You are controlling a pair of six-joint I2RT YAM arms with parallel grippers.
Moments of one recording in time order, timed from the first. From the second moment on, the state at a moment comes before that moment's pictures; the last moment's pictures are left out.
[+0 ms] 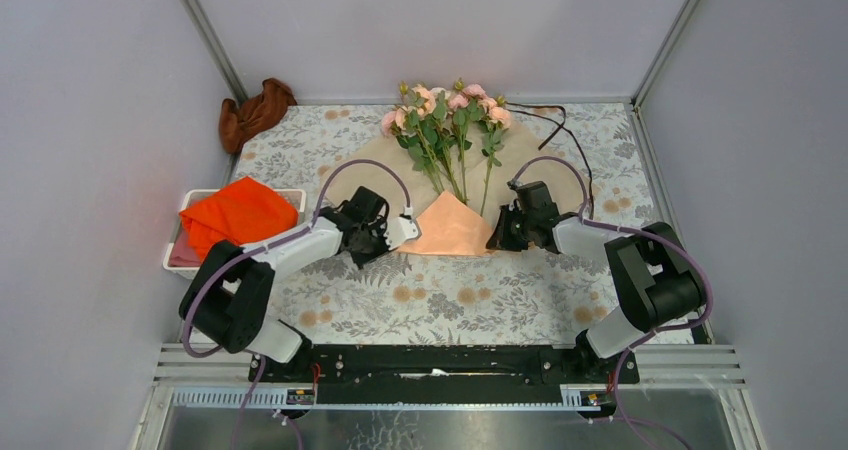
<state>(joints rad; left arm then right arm) -0.51 1.50 0.77 -0.44 0.17 0.65 0.38 1.58 0.68 -0.05 -0.28 0.52</state>
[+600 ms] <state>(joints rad) -0.66 1.89 1.28 -0.24 0.22 0.28 0.38 1.58 0.68 -0.05 -0.27 0.55</state>
